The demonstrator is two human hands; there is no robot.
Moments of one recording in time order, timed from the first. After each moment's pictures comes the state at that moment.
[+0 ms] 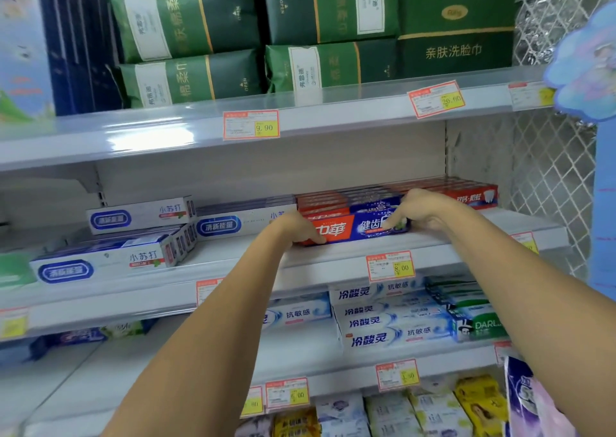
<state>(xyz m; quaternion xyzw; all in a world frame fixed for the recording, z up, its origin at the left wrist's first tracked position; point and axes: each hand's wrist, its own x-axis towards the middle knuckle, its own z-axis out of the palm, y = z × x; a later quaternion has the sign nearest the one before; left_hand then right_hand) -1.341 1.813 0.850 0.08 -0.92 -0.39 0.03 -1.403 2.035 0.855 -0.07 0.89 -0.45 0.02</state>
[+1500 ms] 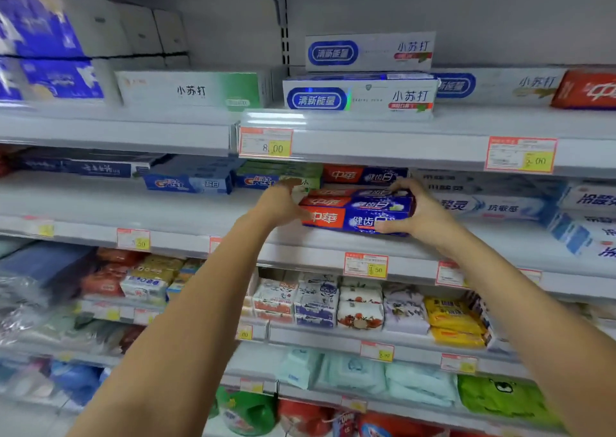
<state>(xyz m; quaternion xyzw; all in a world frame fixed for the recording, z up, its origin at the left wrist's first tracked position) -1.185 1.440 0.680 0.15 -0.93 -0.32 0.12 -1.259 1.681 0.671 -0.27 0.83 -0.49 0.05</state>
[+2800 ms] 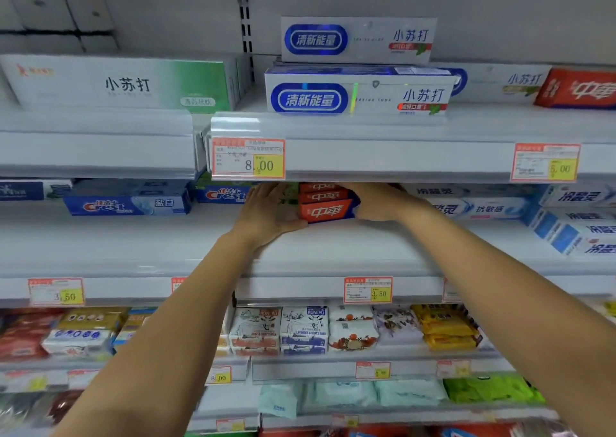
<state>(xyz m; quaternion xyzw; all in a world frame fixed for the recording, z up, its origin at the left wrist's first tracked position) -1.262 1.386 0.630 0.01 -0.96 -0.19 0.18 -1.330 1.604 0.683 -0.37 0.91 -0.15 0.02</state>
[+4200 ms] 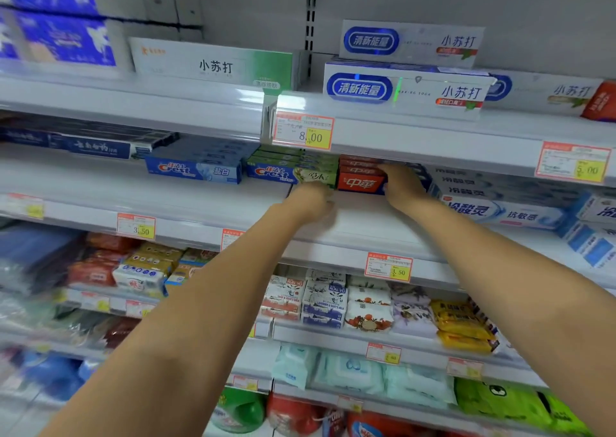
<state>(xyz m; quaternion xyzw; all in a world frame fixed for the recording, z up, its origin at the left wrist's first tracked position) -1.214 1.424 0.662 0.06 -0.98 -0.16 0.07 -1.334 1.587 0.666 -0.29 0.93 -0.21 -0.09</state>
